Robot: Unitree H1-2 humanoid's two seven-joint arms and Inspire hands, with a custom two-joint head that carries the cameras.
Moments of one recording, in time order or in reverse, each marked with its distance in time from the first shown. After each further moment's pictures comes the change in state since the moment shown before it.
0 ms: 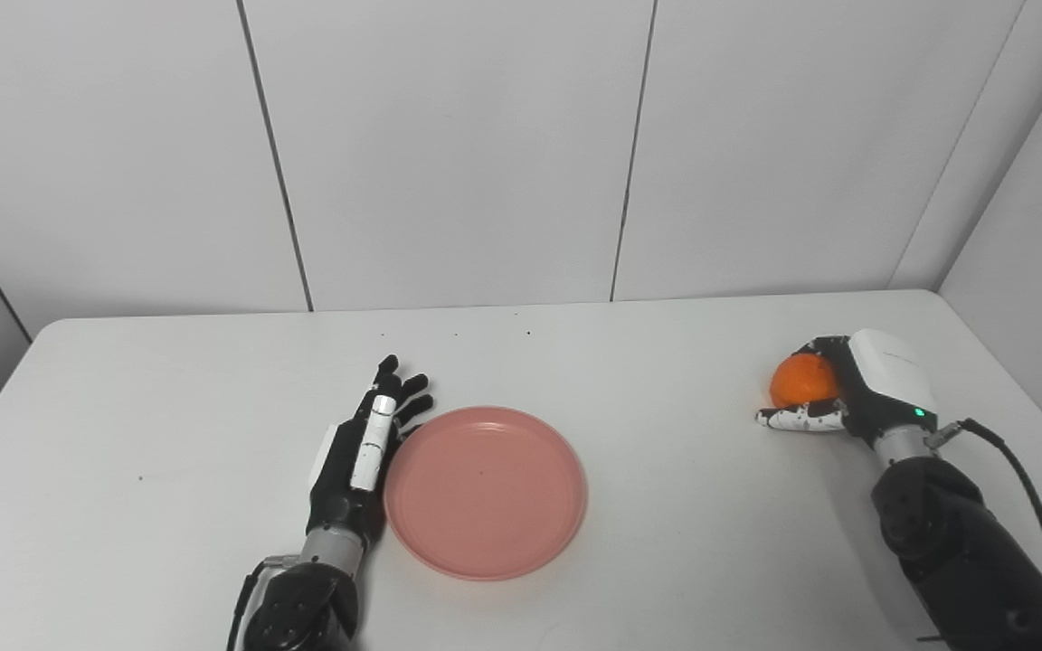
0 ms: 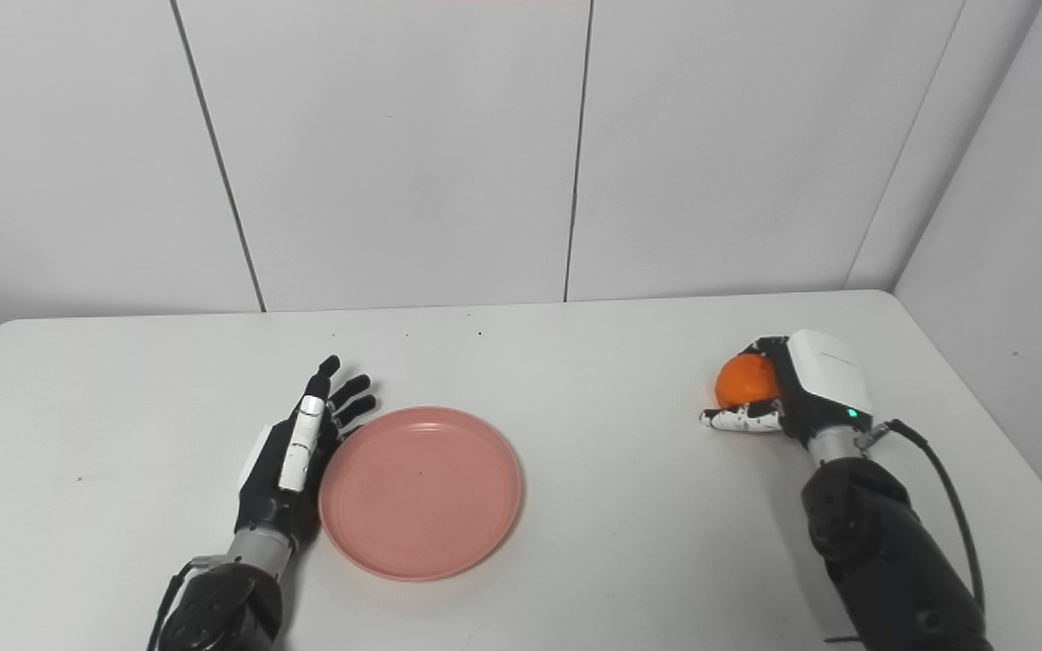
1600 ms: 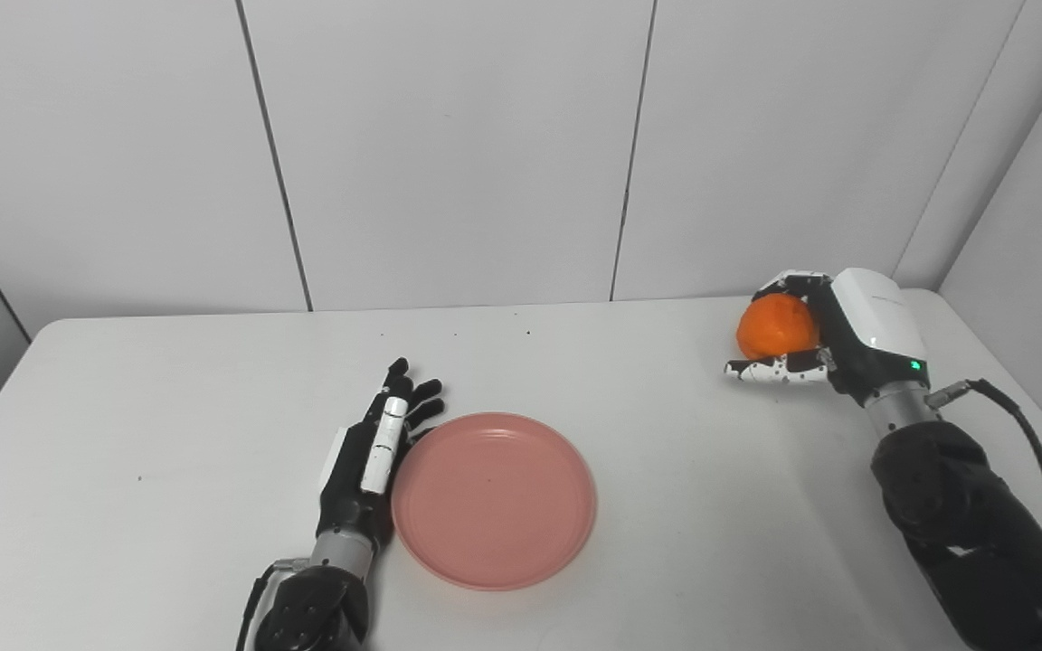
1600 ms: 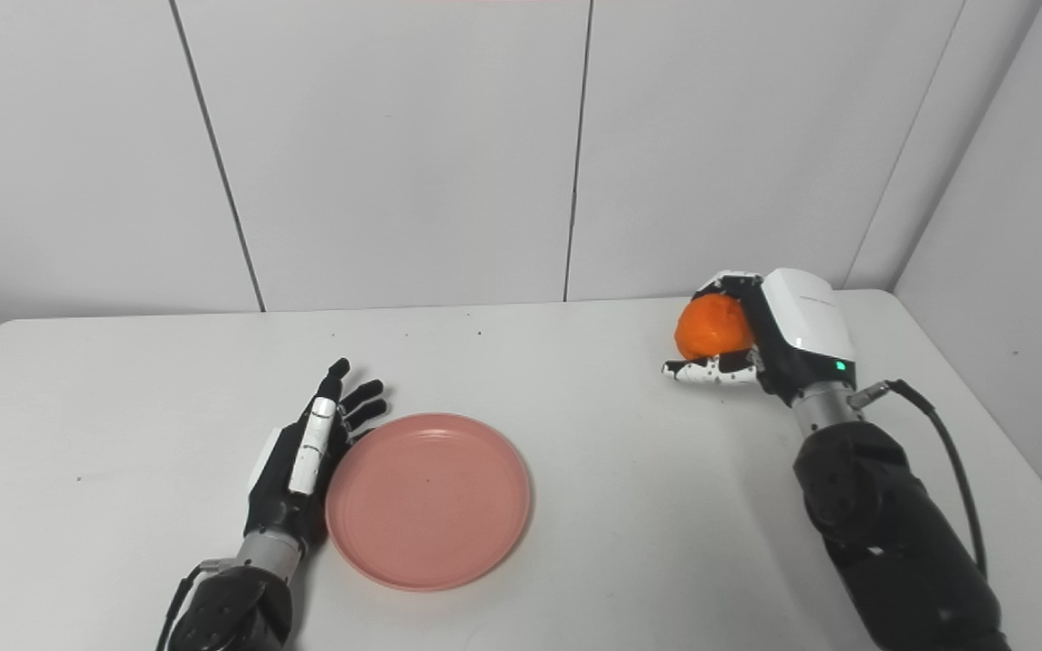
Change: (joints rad) left arm 0.012 -0.022 -0.012 -0.023 0.018 0.020 0.011; right arm 0.013 -0.015 0.002 -0.350 0.028 -0.053 0.084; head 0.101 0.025
